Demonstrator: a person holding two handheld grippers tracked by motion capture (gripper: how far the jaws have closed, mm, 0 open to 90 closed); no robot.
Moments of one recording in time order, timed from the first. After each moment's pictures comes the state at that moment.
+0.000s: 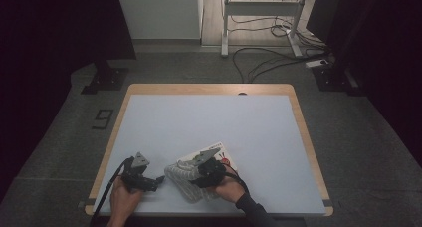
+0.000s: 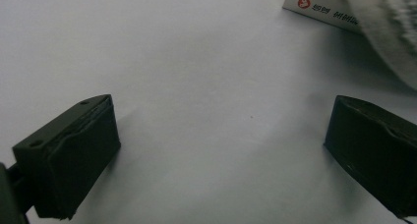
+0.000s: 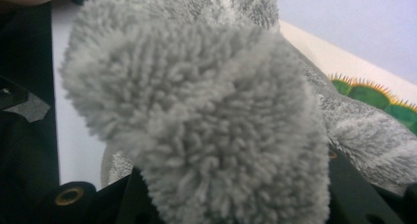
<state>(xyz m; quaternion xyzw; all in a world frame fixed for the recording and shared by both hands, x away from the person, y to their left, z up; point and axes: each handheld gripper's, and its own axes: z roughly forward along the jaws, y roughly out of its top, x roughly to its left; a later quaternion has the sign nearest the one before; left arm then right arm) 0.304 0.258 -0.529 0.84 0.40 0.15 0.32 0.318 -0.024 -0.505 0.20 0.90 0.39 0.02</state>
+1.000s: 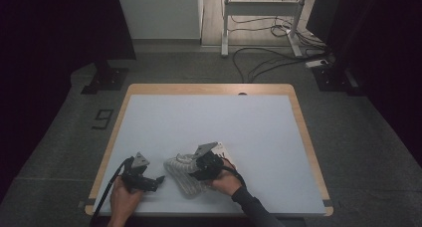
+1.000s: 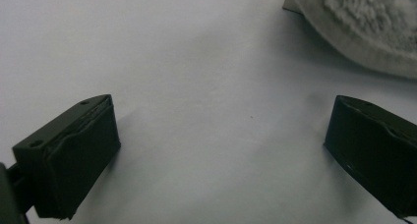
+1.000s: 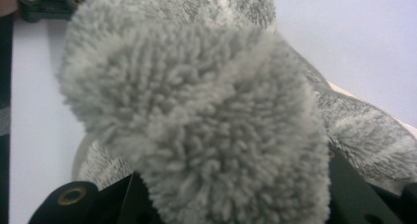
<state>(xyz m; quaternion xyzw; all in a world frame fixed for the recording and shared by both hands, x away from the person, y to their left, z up) 0.303 0.258 -0.529 0.85 0.40 0.15 0.32 0.337 -0.021 -0.506 0.21 0.90 0.39 0.04</state>
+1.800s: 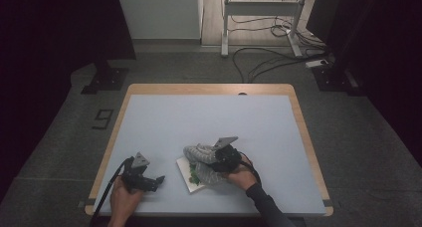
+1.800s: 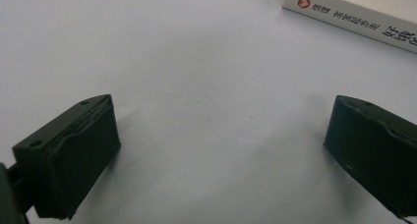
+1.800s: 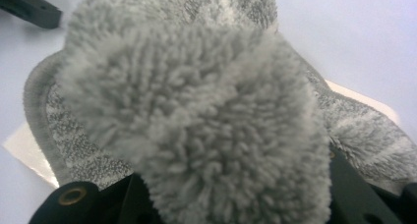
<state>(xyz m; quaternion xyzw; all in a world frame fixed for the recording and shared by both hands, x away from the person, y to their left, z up) 0.303 0.257 -0.529 0.84 0.40 0.15 0.32 0.357 -0.076 -0.509 0.28 0.88 0.38 0.08</state>
